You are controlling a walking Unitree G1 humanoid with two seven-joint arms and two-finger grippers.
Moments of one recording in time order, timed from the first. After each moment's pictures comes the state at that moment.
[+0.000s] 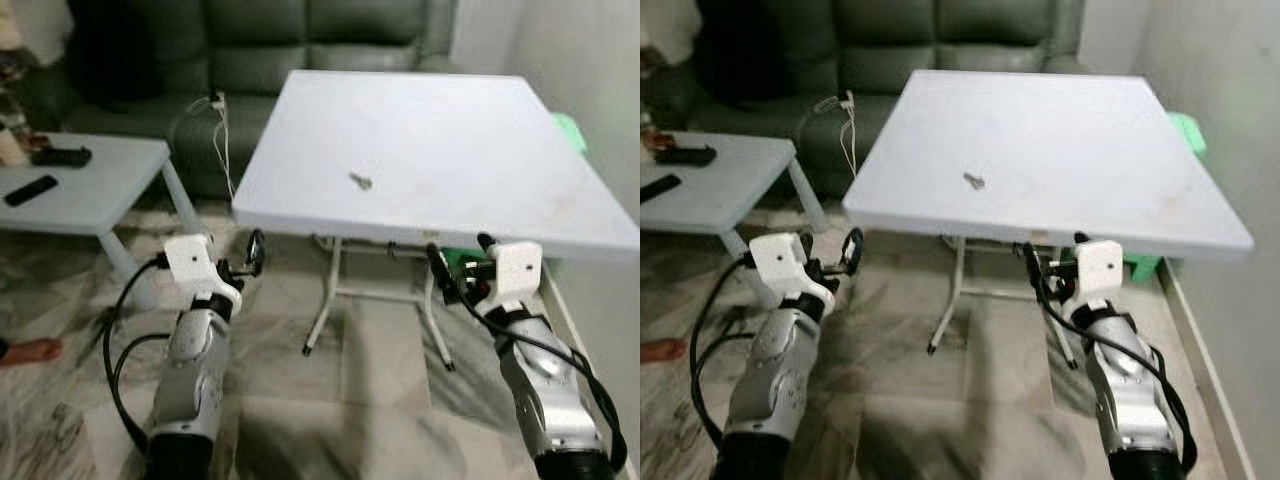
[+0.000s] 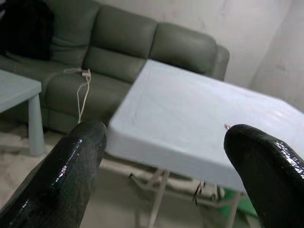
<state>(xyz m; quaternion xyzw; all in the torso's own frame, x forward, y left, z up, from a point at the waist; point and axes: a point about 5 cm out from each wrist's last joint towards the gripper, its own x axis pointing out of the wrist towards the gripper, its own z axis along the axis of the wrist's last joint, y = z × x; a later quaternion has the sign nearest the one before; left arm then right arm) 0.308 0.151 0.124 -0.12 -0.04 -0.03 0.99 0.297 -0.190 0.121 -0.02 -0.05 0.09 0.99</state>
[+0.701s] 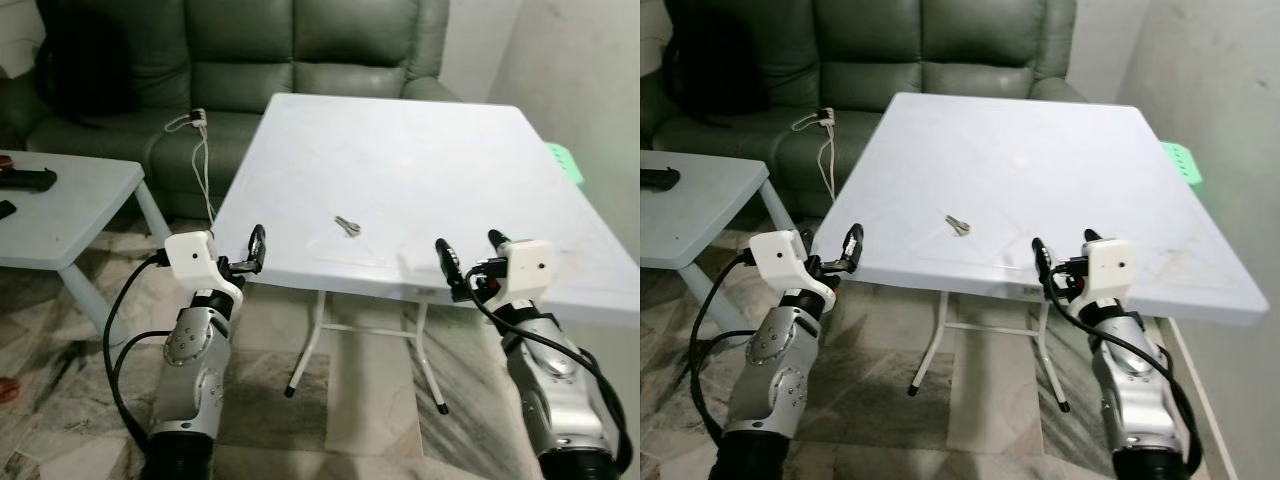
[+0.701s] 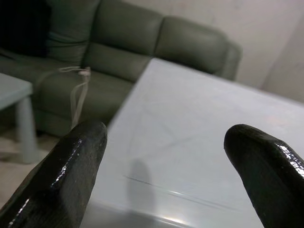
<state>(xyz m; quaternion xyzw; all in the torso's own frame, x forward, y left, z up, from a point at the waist) 0.305 0.168 0.122 -0.11 -0.04 -0.01 0.99 0.299 -0.174 0.121 -0.01 -0.05 0.12 0.99</state>
